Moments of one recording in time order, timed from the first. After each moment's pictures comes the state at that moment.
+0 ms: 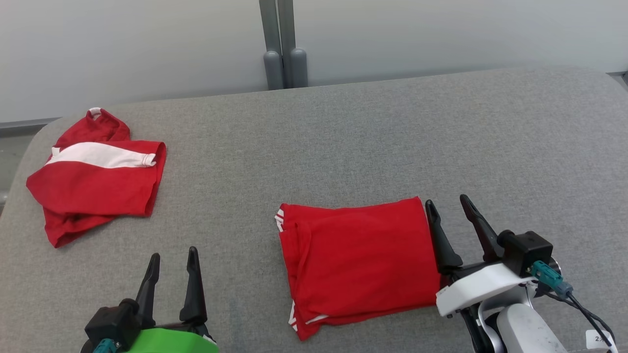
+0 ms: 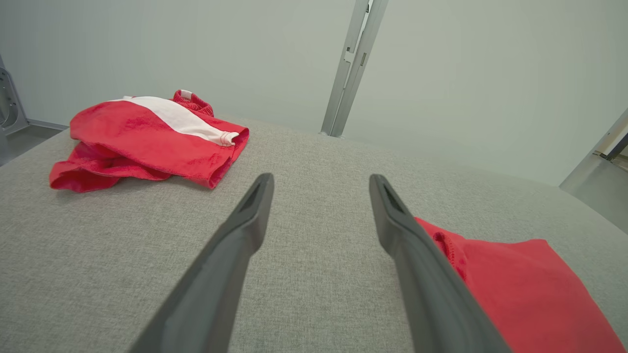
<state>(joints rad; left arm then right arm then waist) 0.06 0.14 -0.22 0.09 -0.48 0.07 -0.26 -0.13 -0.05 0.16 0.23 0.25 0.13 -0.26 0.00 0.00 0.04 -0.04</state>
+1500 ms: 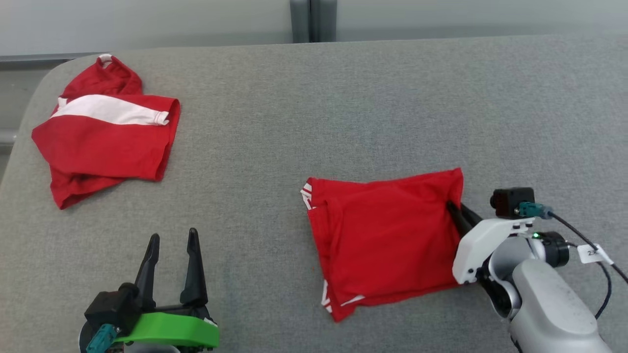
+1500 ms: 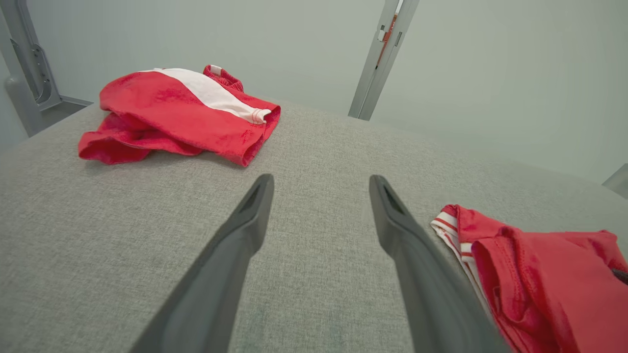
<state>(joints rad) 0.01 0.06 -0.13 0.12 -0.38 -0.02 -0.26 -0.37 -0.14 0.19 0.58 0.34 0.13 0.06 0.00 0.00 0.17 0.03</state>
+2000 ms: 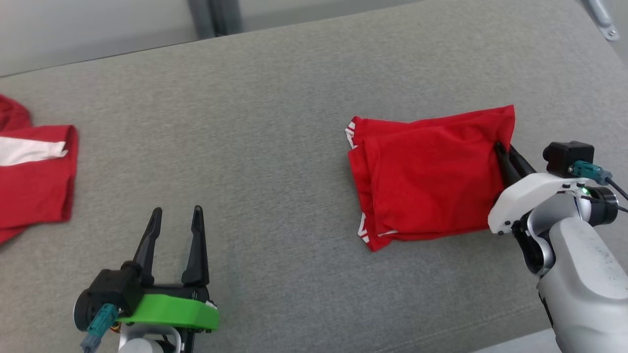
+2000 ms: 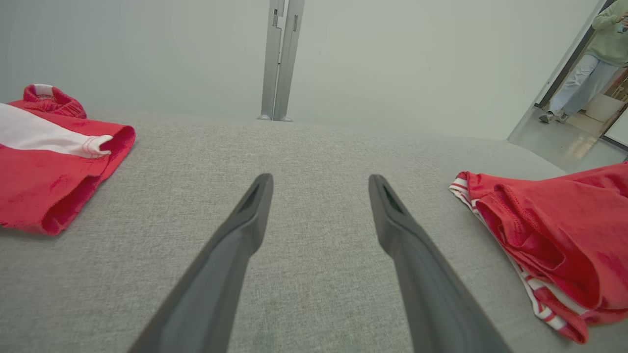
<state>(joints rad) -0.05 0.09 -0.14 0.10 -0.32 -0.05 -0.26 -0.48 -0.20 0.06 0.57 0.30 0.13 -0.04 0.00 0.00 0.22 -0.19</state>
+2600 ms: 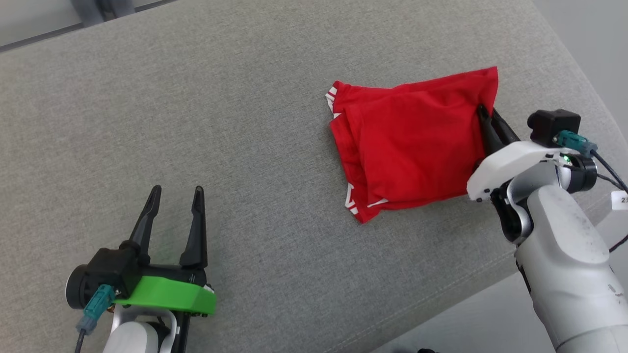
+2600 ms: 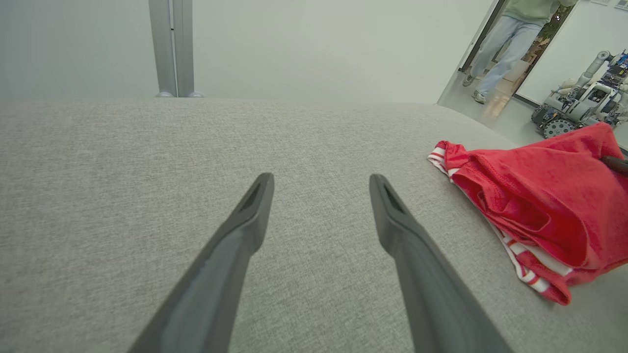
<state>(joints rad) -0.10 0.12 -0.17 0.06 -0.31 -0.05 -0.21 -0.62 -0.14 0.07 0.67 0.29 0.13 -0.13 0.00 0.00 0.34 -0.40</state>
